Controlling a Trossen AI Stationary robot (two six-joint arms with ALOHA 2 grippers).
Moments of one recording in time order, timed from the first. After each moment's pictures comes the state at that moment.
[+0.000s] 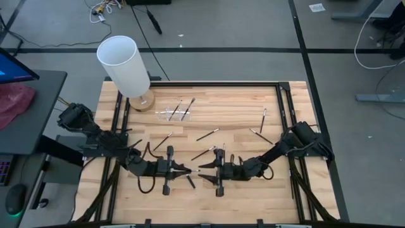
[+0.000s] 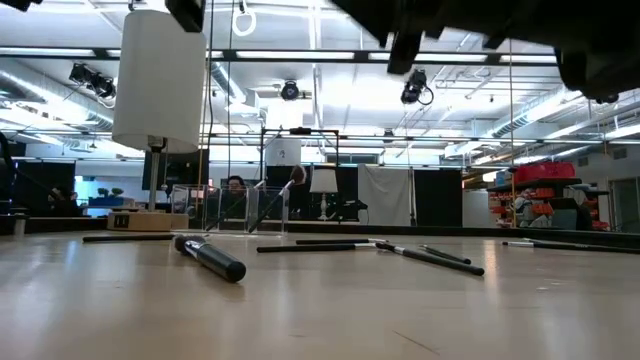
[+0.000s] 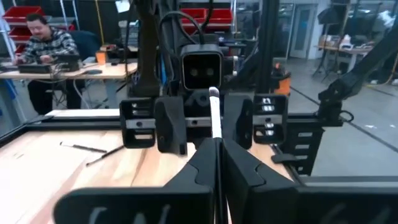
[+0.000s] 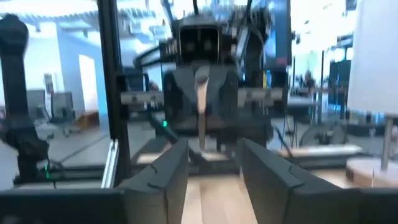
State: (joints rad) left arm -0.62 1.47 0.61 0.88 -0.60 -0.03; right arm 0.51 2.01 0.84 1.44 0.51 -0.10
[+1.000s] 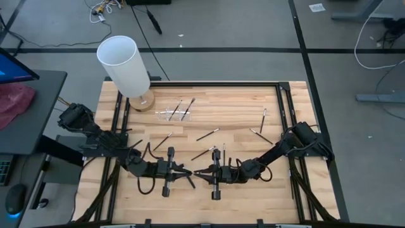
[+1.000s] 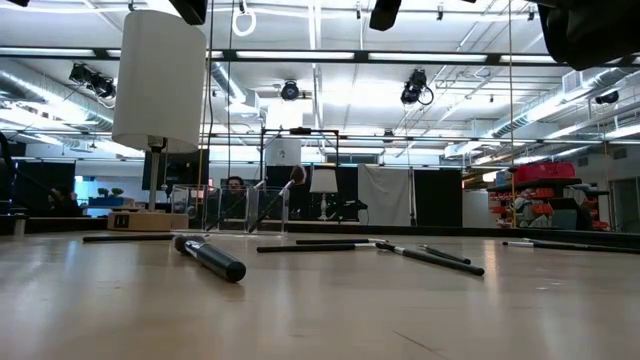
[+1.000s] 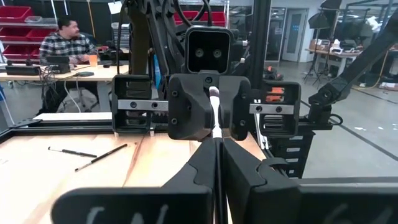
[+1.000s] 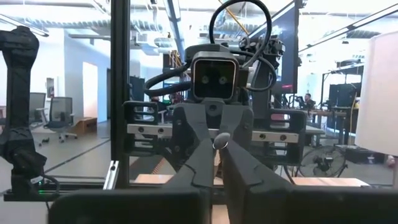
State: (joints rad) left arm -0.62 1.47 0.62 0.89 -0.58 -0.03; right arm 0.52 2.01 0.96 1.39 0.48 -0.20
